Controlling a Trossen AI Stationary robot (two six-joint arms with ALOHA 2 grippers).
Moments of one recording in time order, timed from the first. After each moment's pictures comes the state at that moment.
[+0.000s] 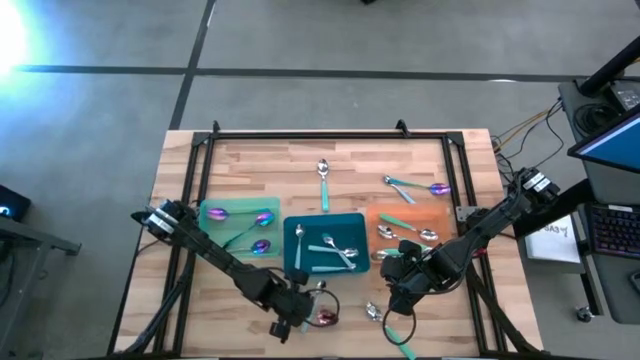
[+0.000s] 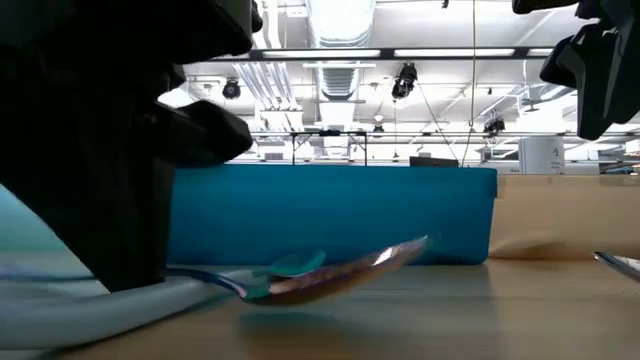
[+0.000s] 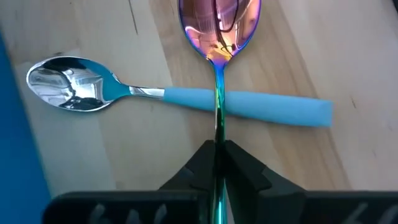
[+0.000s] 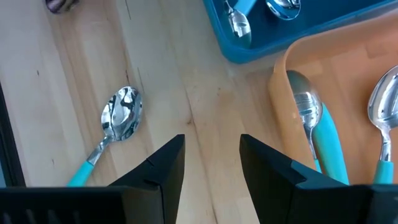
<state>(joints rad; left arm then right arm) -0.58 1.97 1.21 -0.35 -0.10 -0.28 0.63 1.53 1.08 -0.77 0.21 0.88</state>
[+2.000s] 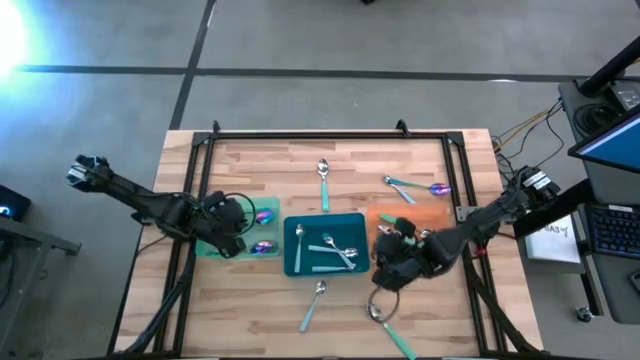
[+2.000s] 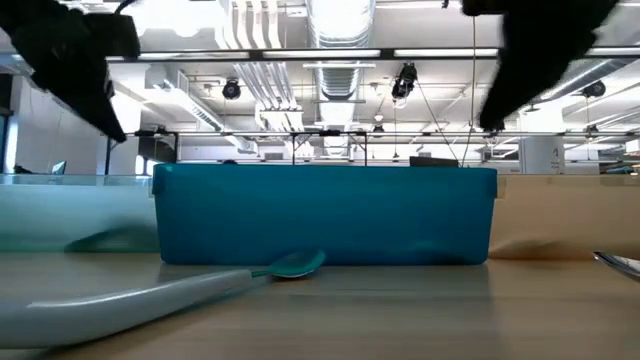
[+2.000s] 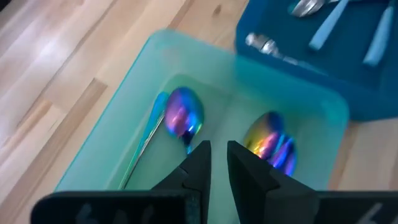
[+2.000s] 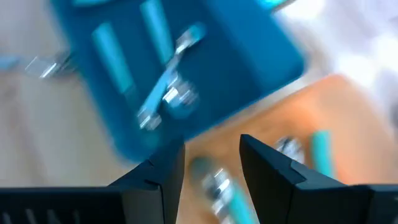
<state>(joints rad) -0.40 0.91 0.65 -0.87 -0.49 -0.78 0.52 1.52 1.08 -0.77 0.51 0.85</state>
